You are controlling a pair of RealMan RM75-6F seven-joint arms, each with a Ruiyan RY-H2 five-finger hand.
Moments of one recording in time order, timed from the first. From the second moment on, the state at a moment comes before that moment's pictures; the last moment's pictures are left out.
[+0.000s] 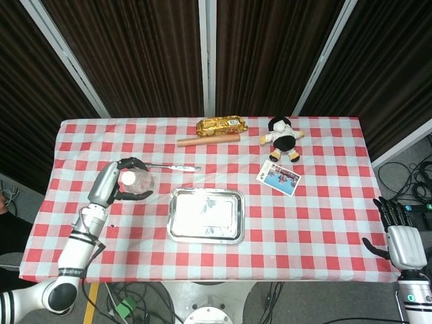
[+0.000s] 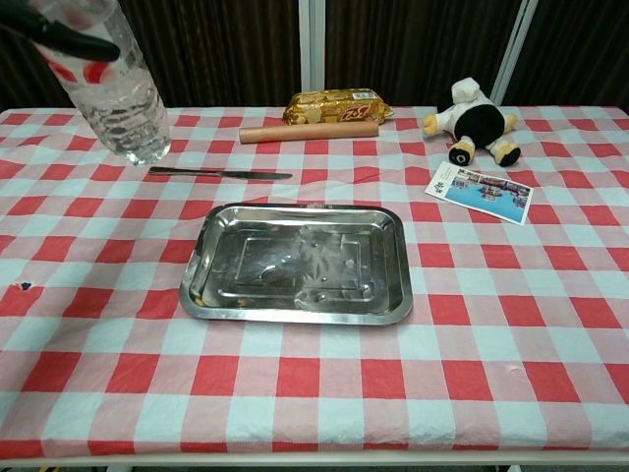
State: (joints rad) left arm -0.49 -1.26 -0.43 -1.97 0.98 1.05 -0.07; right arm 0.08 -1.32 0.05 -1.18 -1.51 1.46 0.26
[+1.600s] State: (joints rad) left arm -0.66 -1.10 -0.39 -1.92 0.71 0.89 -0.12; right arm 0.09 -1.33 0.05 -1.16 -1.50 1.44 0.25
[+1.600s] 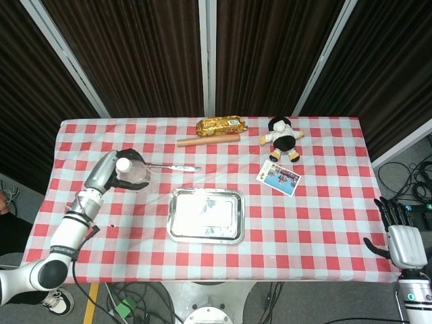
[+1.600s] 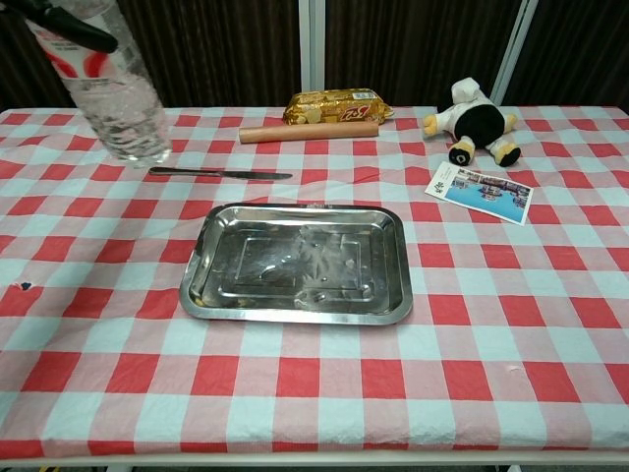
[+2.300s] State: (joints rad) left arm -0.75 -1.30 -0.34 -2.01 0.76 0.93 -0.08; right arm 0.09 -1.33 0.05 -1.16 -1.50 1.43 0.25
